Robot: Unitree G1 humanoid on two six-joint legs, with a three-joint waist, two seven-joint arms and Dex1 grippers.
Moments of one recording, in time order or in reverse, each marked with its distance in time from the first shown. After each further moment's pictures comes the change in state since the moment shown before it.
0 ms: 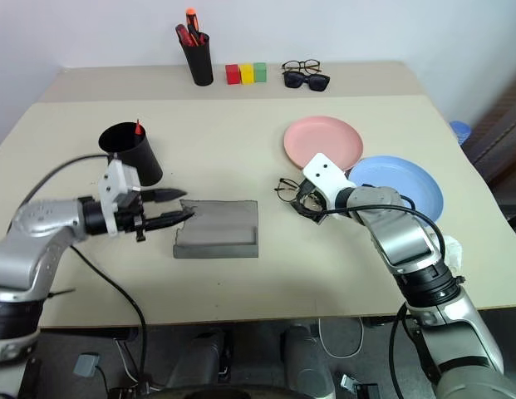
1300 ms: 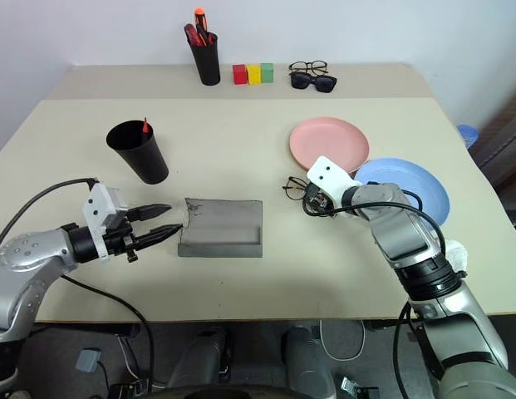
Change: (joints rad) left arm 0.161 0.031 0.047 -0.164 -0.100 0.048 0.167; right arm -0.010 -0.022 0.035 0.091 -0.133 -0.051 0.078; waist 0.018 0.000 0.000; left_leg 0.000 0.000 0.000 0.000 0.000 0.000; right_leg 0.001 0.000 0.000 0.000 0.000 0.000
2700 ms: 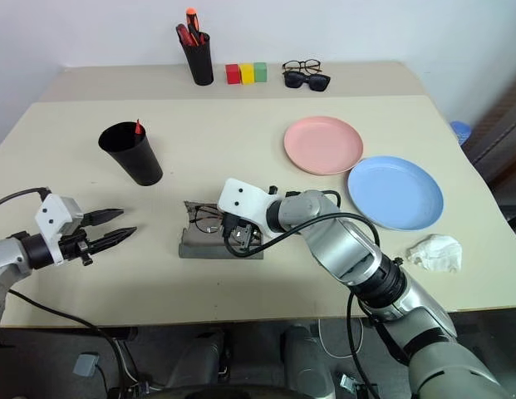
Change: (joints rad) left arm 0.051 0.071 0.121 0.340 0.079 -0.301 -0.103; right arm -0.125 0.208 0.284 -0.353 0.068 0.221 0.054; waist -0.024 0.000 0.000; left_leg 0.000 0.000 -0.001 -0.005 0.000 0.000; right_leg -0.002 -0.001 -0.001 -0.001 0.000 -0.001
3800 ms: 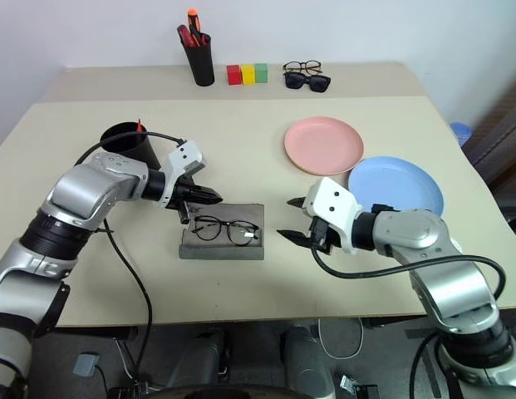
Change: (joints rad) left arm -0.888 -0.112 -0.699 0.162 0.027 0.715 -0.065; right arm 0.456 -0.302 -0.573 -0.270 0.309 -0.187 0.139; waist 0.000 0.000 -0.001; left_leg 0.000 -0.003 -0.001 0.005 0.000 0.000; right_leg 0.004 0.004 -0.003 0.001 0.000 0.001
